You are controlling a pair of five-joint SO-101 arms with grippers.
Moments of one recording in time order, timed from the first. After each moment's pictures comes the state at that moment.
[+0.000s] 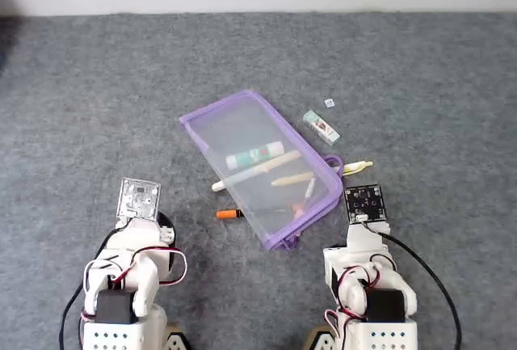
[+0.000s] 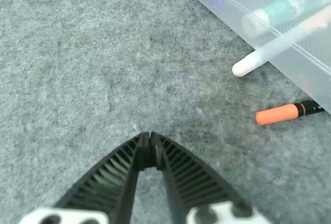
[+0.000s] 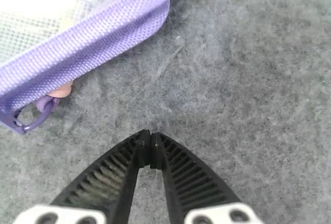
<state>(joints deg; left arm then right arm) -2.7 -102.0 96.9 64.7 1.9 -2.2 -103.6 95.4 76.0 4.2</state>
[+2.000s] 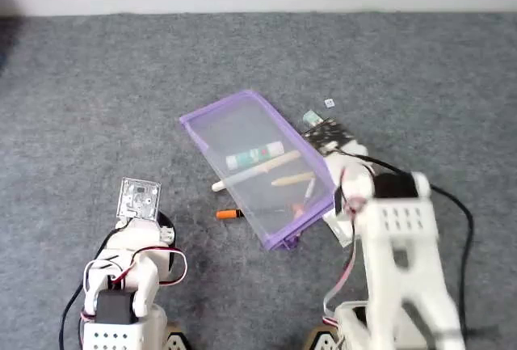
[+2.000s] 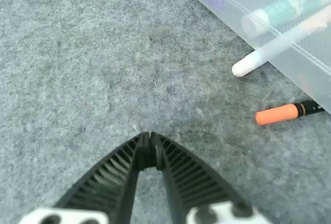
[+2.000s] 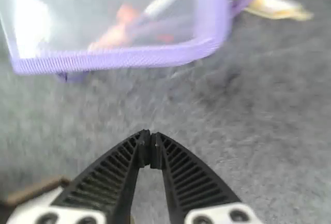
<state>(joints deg) -2.6 -102.0 96.9 64.7 1.9 -4.5 -30.8 41.6 82.1 31.2</state>
